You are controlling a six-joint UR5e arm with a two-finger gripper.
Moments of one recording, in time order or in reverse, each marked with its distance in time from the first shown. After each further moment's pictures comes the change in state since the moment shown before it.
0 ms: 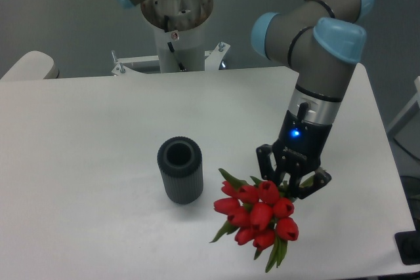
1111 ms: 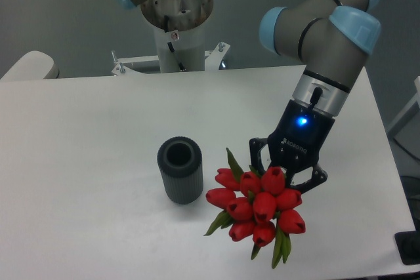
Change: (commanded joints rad) arm 0.032 -0.014 0.020 0.005 -0.094 -0.023
